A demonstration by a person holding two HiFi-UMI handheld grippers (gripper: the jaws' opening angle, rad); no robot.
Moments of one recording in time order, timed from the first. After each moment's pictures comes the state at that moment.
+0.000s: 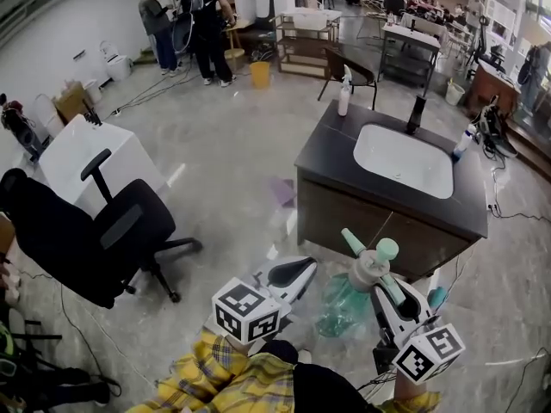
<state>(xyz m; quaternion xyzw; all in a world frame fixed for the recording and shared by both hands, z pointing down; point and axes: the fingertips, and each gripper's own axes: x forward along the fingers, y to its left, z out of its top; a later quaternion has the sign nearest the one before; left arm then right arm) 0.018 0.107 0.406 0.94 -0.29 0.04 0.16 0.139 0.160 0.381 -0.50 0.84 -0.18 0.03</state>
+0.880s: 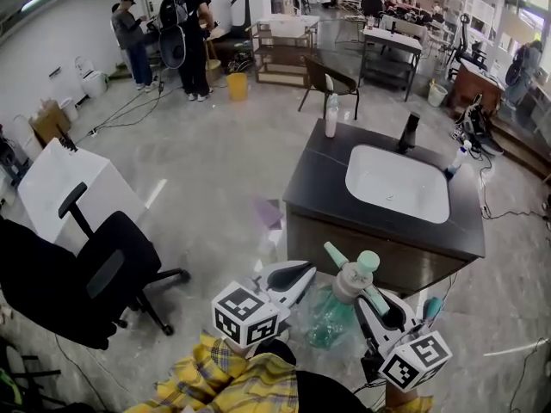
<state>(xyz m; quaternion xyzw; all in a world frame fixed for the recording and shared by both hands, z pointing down) 0.017 -0.034 0.397 0.96 -0.24 0.04 0.16 0.104 0.035 0.382 -0.52 0.83 -0.19 0.01</state>
